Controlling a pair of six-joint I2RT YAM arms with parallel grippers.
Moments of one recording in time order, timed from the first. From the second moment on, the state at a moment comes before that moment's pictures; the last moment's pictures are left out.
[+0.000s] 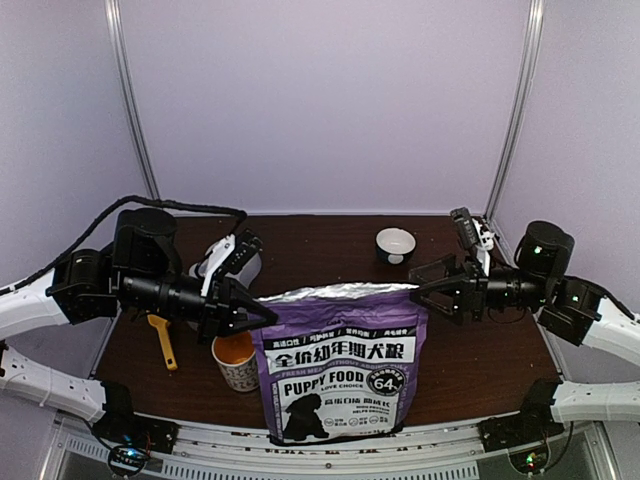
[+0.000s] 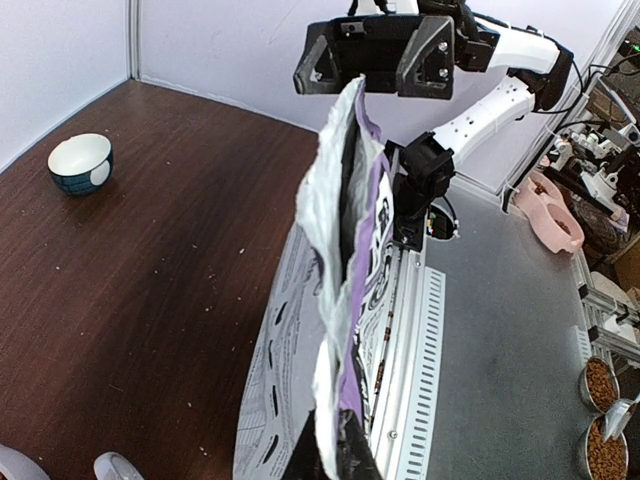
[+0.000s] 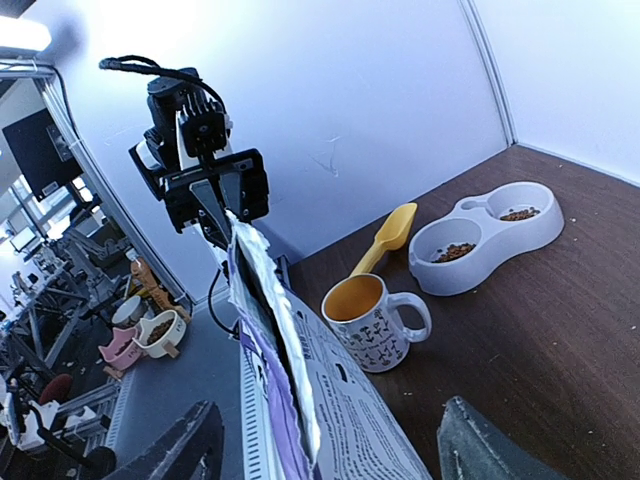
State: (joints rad) left arm -1.10 0.99 1.00 -0.44 0.33 -0.14; right arm 0.73 0.79 0.66 0.03 -0.64 0.37
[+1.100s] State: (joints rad) left arm -1.10 1.00 1.01 -0.44 0.33 -0.14; right arm 0.75 0.88 0.66 0.10 -0.76 0.38
